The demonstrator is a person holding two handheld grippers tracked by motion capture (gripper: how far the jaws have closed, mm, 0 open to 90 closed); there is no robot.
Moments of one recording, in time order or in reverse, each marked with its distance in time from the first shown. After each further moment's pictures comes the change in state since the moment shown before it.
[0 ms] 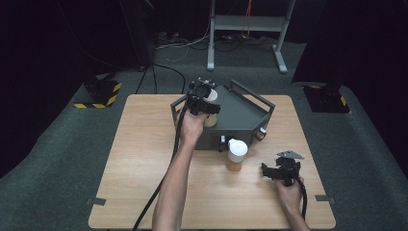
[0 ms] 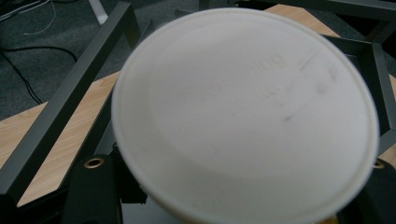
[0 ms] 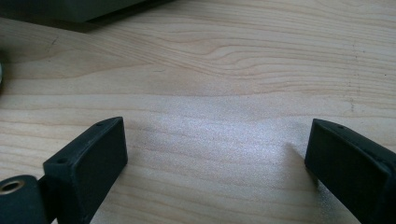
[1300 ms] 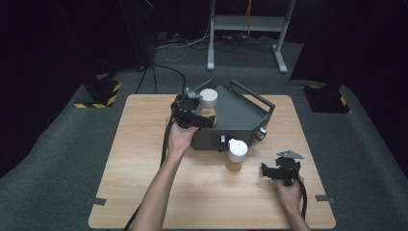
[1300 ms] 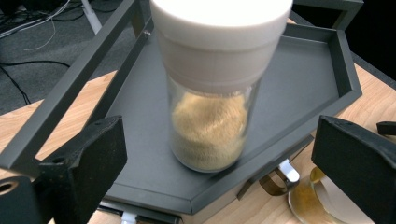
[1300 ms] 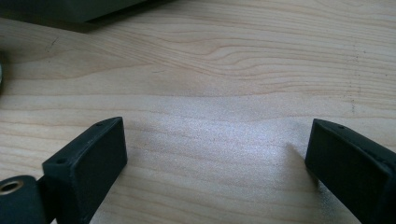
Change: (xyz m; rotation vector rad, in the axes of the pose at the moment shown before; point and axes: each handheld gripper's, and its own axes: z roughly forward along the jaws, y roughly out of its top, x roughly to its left) left arm 0.008 -0.058 -0.042 -0.088 -0.034 0.012; right arm 0.000 0.000 0.000 0.000 0.000 0.002
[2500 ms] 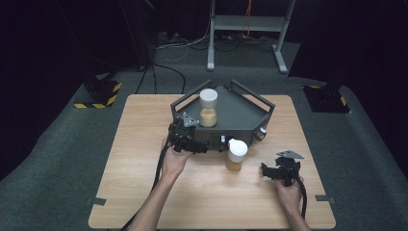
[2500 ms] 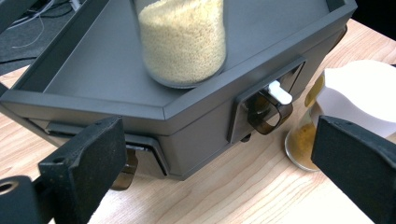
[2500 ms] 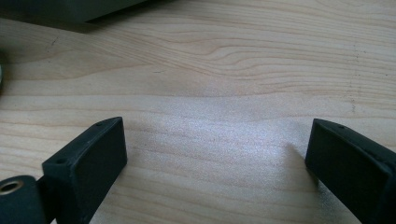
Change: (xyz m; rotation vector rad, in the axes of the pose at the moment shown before) left arm -0.010 -0.069 -0.001 0.001 -0.011 0.051; right arm 0.000 0.000 0.000 0.001 -0.001 0.001
